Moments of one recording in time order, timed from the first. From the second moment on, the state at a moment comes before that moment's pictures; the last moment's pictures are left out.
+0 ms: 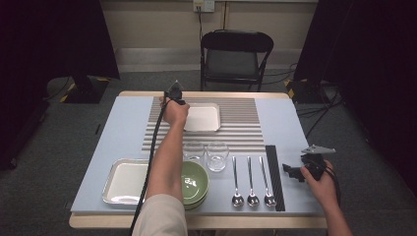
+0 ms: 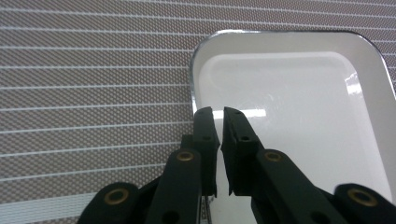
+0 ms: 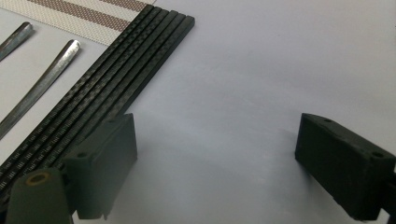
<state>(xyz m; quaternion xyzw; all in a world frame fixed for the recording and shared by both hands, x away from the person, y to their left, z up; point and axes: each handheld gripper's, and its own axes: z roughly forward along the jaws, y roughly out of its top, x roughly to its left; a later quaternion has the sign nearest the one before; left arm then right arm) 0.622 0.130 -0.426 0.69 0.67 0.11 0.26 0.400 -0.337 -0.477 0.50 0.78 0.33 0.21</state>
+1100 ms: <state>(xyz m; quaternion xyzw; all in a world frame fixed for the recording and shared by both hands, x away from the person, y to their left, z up) 0.626 0.131 -0.433 0.68 0.68 0.10 0.25 0.400 -0.337 -0.477 0.50 0.78 0.32 0.21</state>
